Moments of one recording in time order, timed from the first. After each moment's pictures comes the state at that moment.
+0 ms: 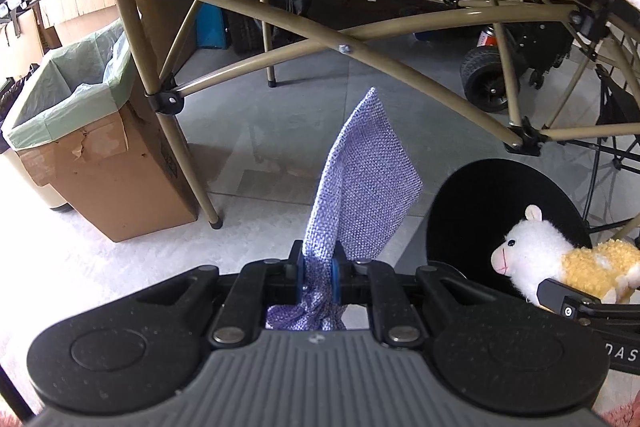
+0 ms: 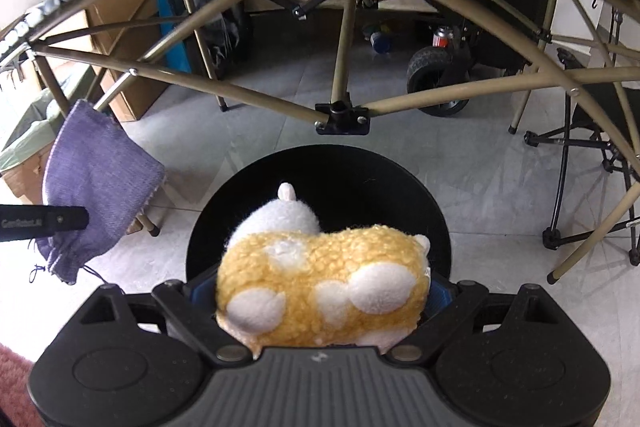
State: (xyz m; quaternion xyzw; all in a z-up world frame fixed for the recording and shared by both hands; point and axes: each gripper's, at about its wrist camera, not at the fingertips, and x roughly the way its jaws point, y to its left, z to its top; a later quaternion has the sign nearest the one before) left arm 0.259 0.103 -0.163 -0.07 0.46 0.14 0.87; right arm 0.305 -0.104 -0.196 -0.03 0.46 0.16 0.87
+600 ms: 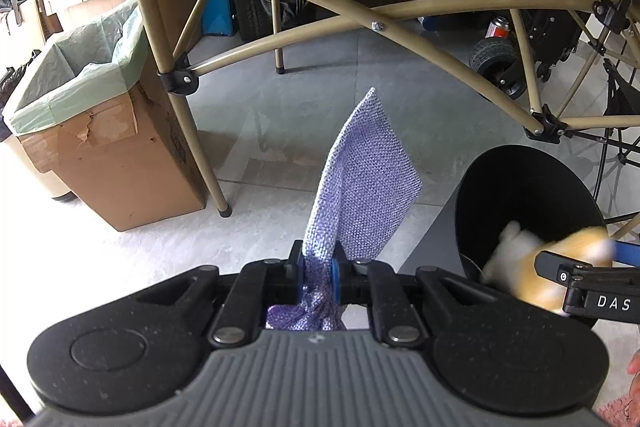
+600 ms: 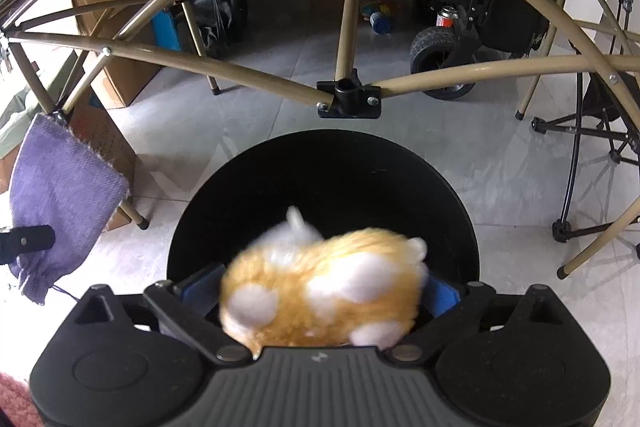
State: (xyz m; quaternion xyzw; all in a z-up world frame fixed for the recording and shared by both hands) left arm 0.249 0.123 -0.173 -0.07 0.47 0.14 0.87; right arm 0.324 -0.091 -0.219 -0.03 0.48 0.15 0.86
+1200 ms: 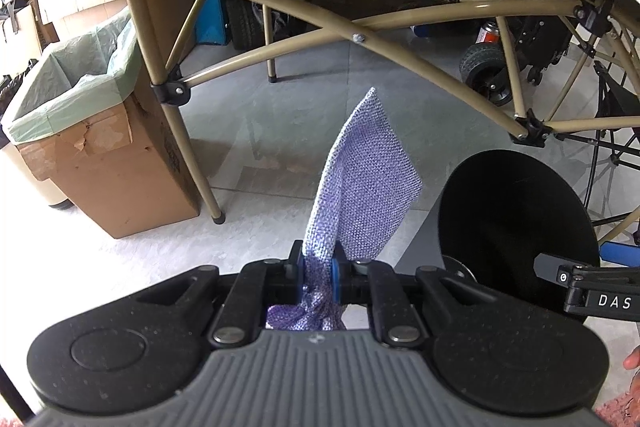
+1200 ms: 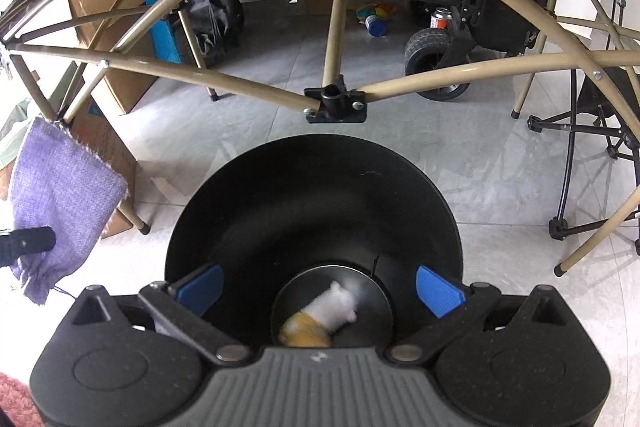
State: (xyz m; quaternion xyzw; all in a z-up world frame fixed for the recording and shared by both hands) left arm 0.248 0.114 -0.164 -0.07 0.46 0.13 0.87; right arm 0.321 -0.106 -0.212 -0.02 0.48 0.15 0.87
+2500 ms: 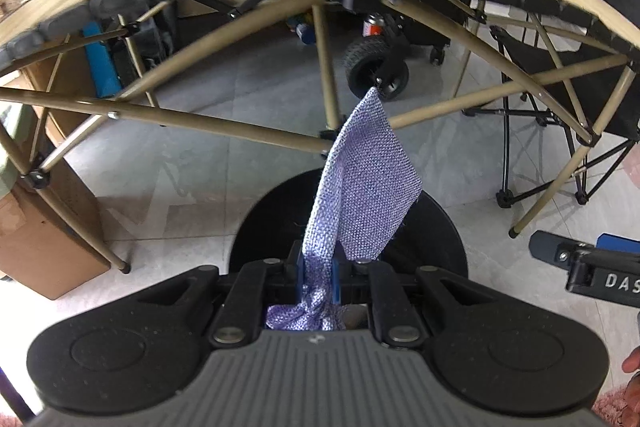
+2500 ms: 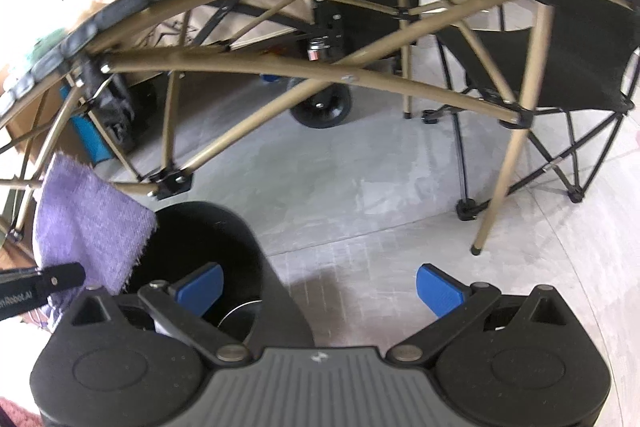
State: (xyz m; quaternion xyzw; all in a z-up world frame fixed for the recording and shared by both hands) left arm 0.298 -0.033 -0.149 -0.01 0.46 0.02 0.89; right arm 0.305 -0.250 -0.179 0.09 0.43 0.03 0.90
